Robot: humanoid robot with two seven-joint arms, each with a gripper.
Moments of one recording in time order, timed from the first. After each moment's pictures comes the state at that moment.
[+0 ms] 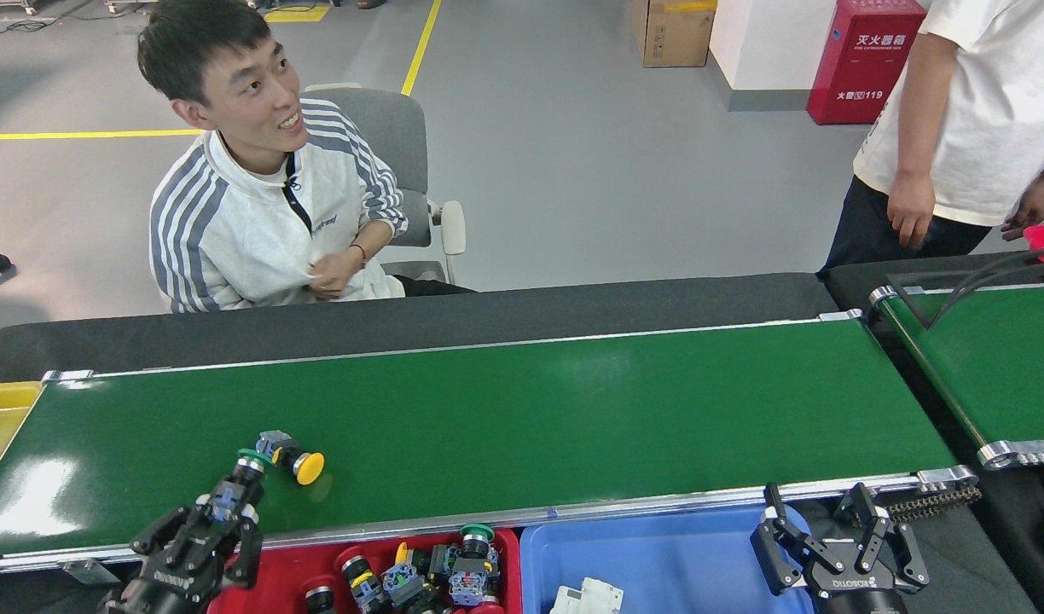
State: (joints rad) left arm 0.31 0.18 0.25 -1.66 -1.39 -0.73 0.09; right arm 0.23 -0.13 0.04 -1.75 1.24 0.07 -0.09
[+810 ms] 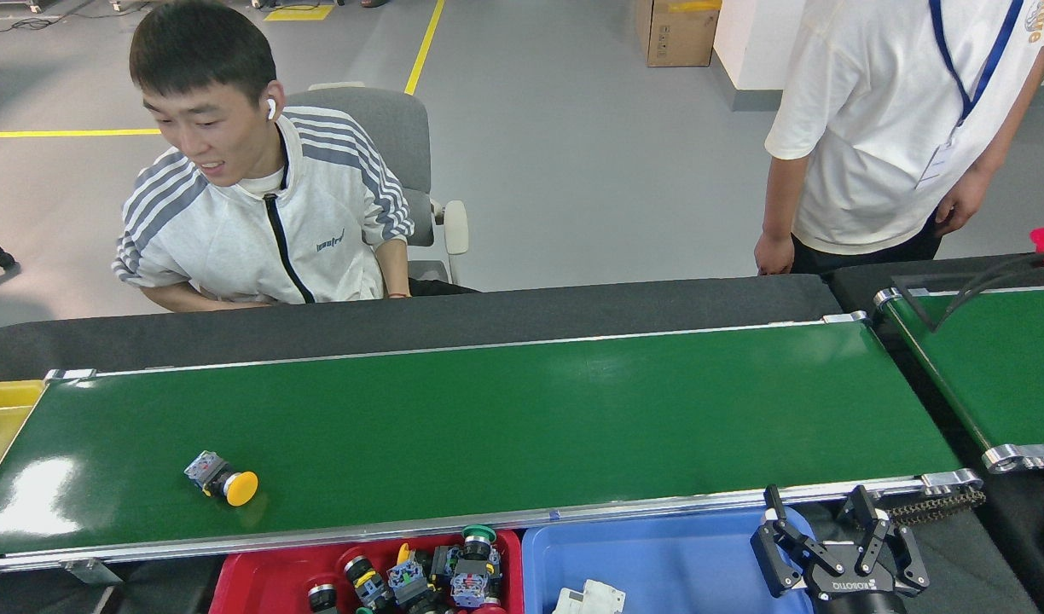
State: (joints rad) left arm 0.40 0.02 0.49 -1.72 -1.39 -0.39 0.08; right arm 0.23 -0.12 0.04 -1.75 1.24 0.07 -0.09
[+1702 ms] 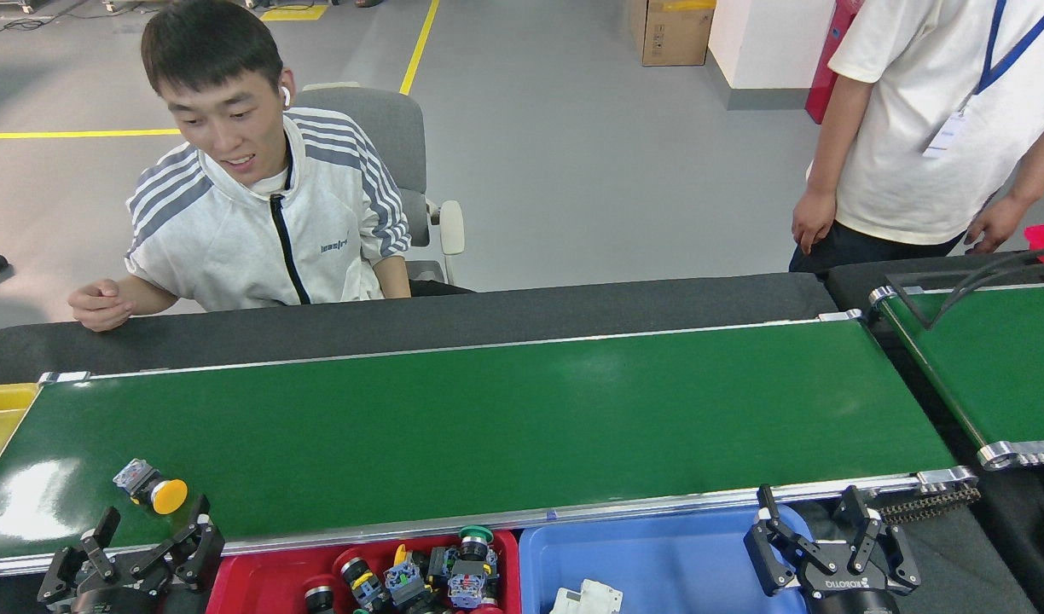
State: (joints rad) left arm 0.04 0.06 0.44 -1.51 -1.55 -0.24 -0.17; right arm 0.22 -0.11 0.04 -1.75 1.24 0.07 -0.07
